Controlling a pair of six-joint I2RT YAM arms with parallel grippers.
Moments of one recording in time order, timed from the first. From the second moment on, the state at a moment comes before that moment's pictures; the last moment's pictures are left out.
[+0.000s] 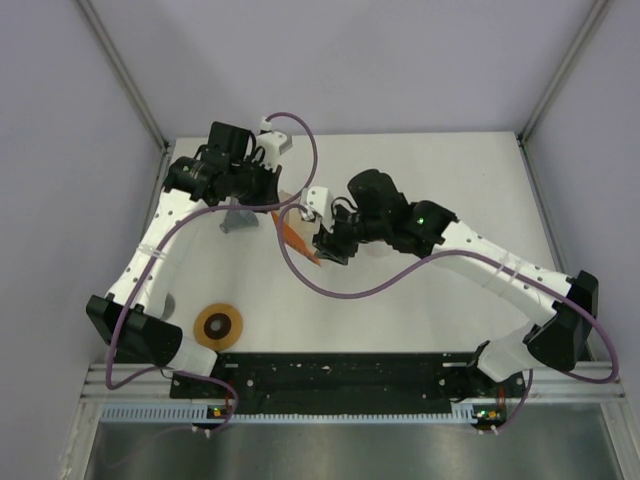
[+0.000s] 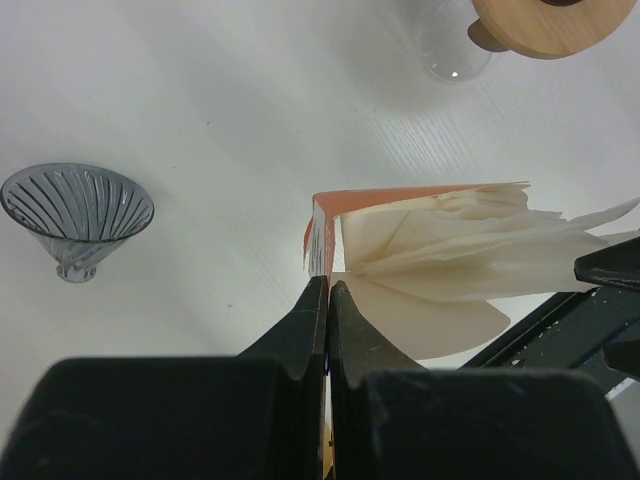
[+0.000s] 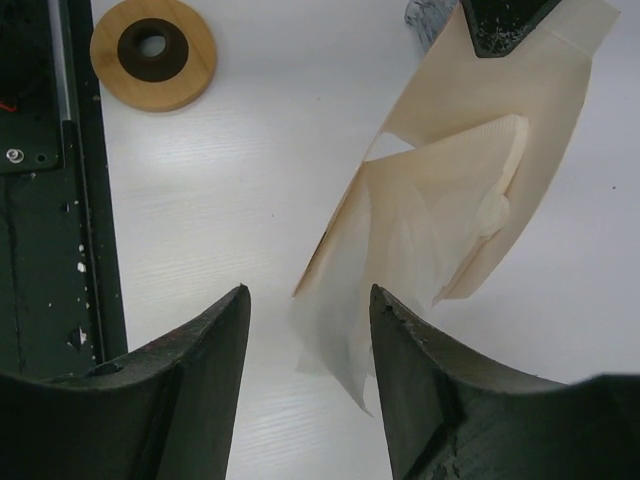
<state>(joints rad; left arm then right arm) -0.36 1.48 1.68 -1.04 0.29 0.13 0.91 1.46 1.44 -0.58 -0.33 -0.40</state>
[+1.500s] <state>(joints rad) -0.36 1.53 1.66 -1.02 0.28 0.13 0.93 1.54 1.59 -0.73 -0.21 -0.35</state>
